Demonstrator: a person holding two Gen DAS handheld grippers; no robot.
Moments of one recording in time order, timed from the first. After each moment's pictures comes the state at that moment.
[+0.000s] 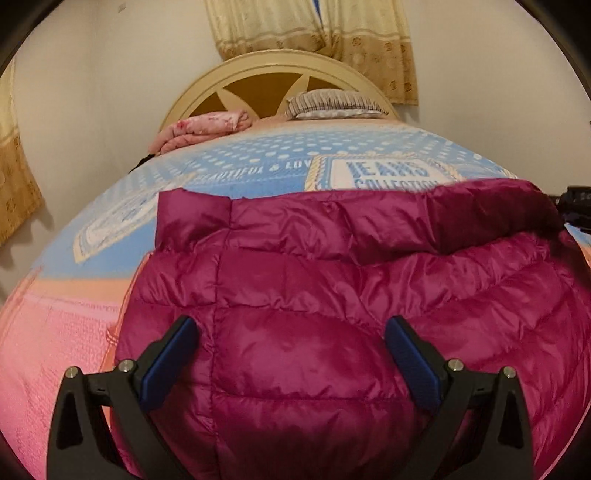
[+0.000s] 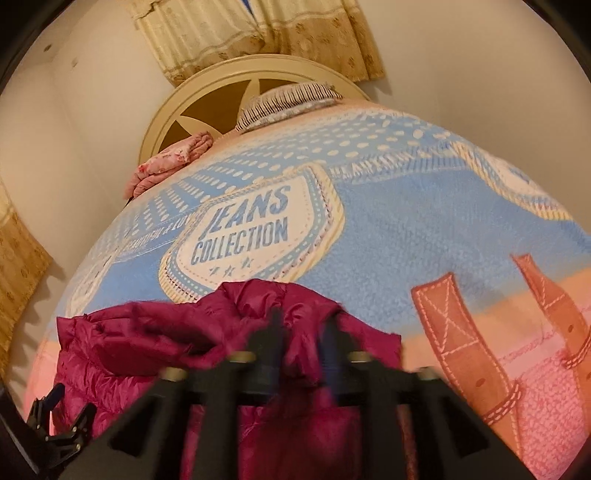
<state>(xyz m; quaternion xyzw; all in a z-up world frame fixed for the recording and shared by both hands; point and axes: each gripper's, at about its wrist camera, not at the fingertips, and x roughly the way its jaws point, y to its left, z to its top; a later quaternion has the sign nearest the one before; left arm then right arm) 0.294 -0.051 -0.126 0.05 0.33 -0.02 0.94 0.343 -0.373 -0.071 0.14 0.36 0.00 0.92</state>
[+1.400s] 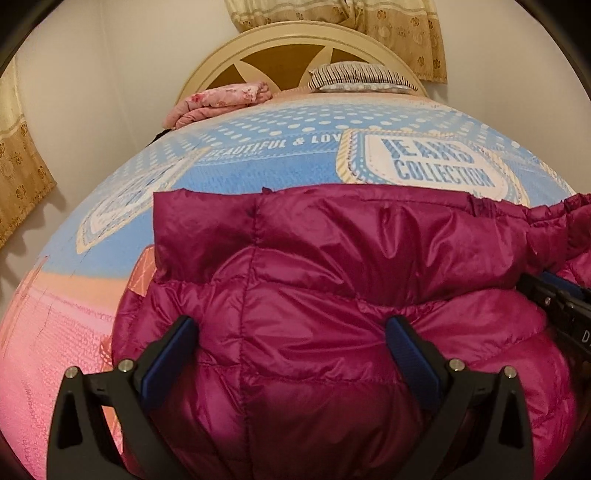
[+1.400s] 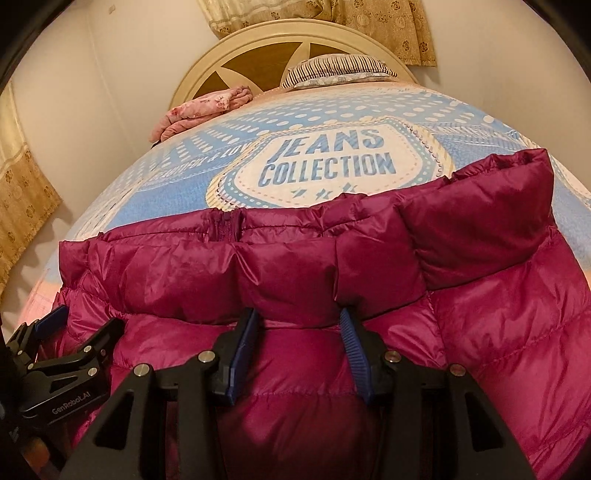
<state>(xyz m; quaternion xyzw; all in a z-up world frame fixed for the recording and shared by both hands) 0.358 -0.047 -0.140 0.06 0.38 0.04 0.92 0.355 -0.249 -0.128 0.08 0.41 0.05 0.91</state>
